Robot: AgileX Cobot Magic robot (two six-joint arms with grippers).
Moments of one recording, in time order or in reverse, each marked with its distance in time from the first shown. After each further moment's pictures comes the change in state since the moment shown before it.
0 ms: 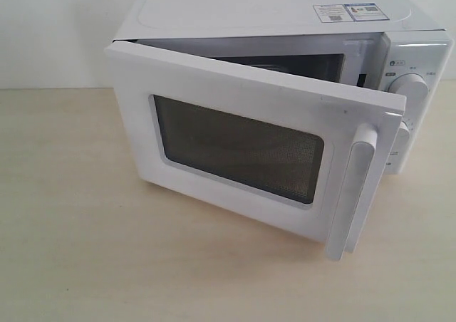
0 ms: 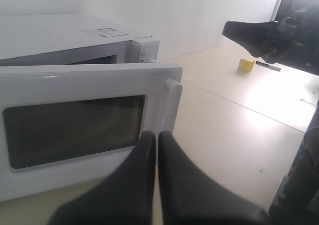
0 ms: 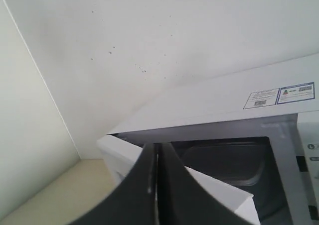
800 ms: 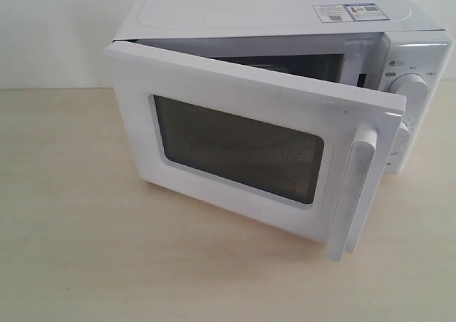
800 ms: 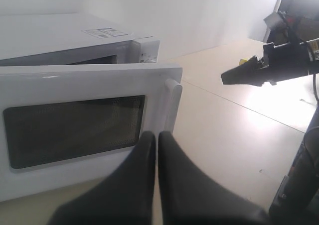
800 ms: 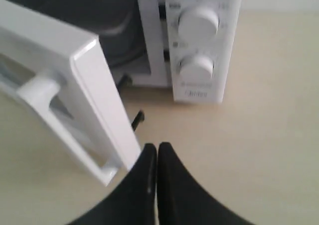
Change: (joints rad) left arm 0.000 0.000 0.000 0.000 0.000 0.000; right arm 0.000 0.070 -0.184 0.334 0.841 -0.515
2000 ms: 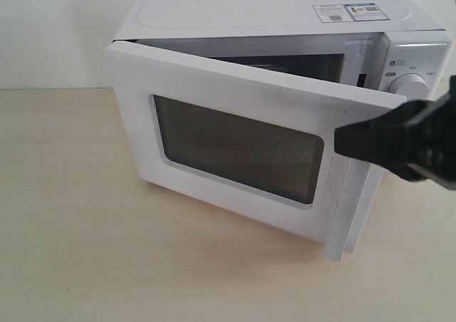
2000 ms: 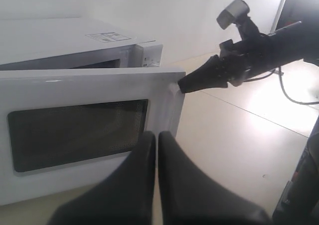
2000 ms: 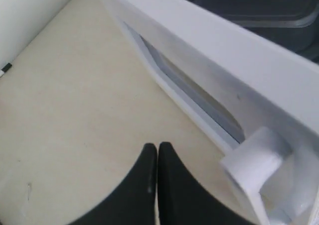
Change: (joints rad) left arm 0.000 0.000 0.000 0.000 -0.018 0.000; right arm 0.000 0.388 -0.128 1.136 -0.126 -0.992
